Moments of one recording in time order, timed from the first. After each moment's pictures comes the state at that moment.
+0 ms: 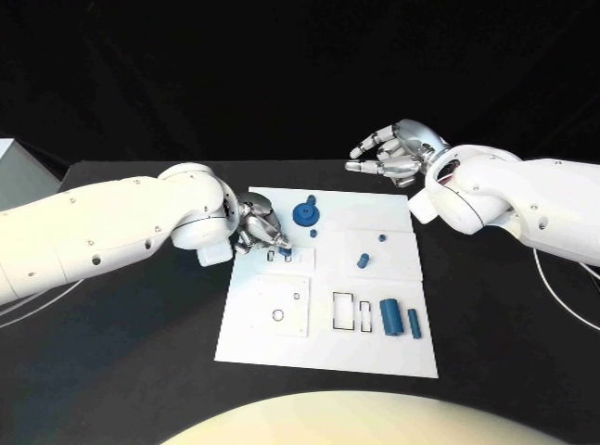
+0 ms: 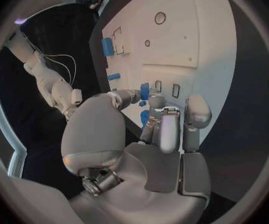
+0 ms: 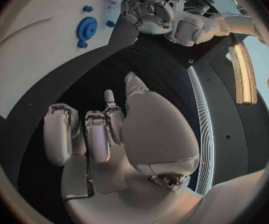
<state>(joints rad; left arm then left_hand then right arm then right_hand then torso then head) 1.34 -0.65 -0.15 1.45 -0.81 0.15 -0.52 1.14 -0.22 0.76 0.19 0.33 0.81 0.08 0.78 0.73 1.17 0.01 1.12 0.83 1.47 -0.05 1.47 1.31 0.12 1.23 0.06 1.35 1.09 1.35 -0.82 -0.15 1.47 -0.68 -0.42 0.00 1.40 -0.12 0.02 0.29 0.21 0.86 0.16 0.34 0.28 1.41 0.08 1.41 1.31 1.47 0.00 1.55 1.31 0.03 1.47 0.10 1.37 1.31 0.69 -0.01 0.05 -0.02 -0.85</state>
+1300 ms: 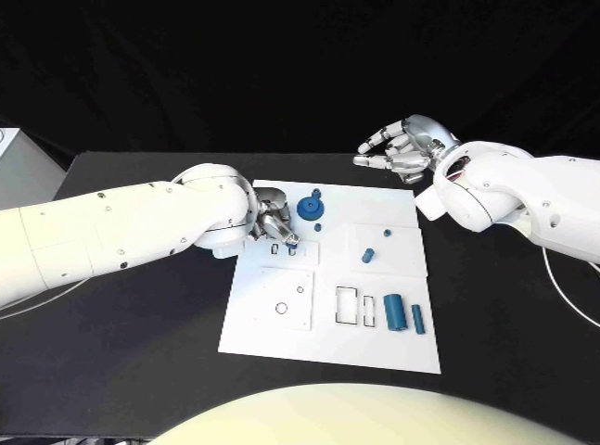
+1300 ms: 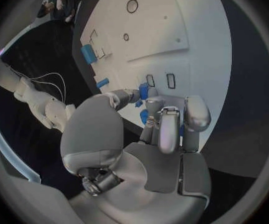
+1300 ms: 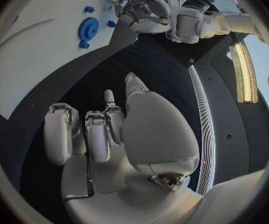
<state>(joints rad) 1.32 -0.60 -0.16 1.44 -1.05 0.11 -0.52 1.10 -0.23 0.75 0.18 0.44 0.84 0.07 0.78 0.75 1.21 -0.01 1.15 0.88 1.47 -0.06 1.47 1.31 0.12 1.24 0.04 1.37 1.12 1.34 -0.83 -0.15 1.47 -0.67 -0.42 0.01 1.40 -0.12 0.02 0.29 0.21 0.85 0.16 0.34 0.28 1.41 0.08 1.41 1.31 1.47 0.00 1.55 1.31 0.05 1.47 0.10 1.36 1.31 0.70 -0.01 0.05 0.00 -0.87</state>
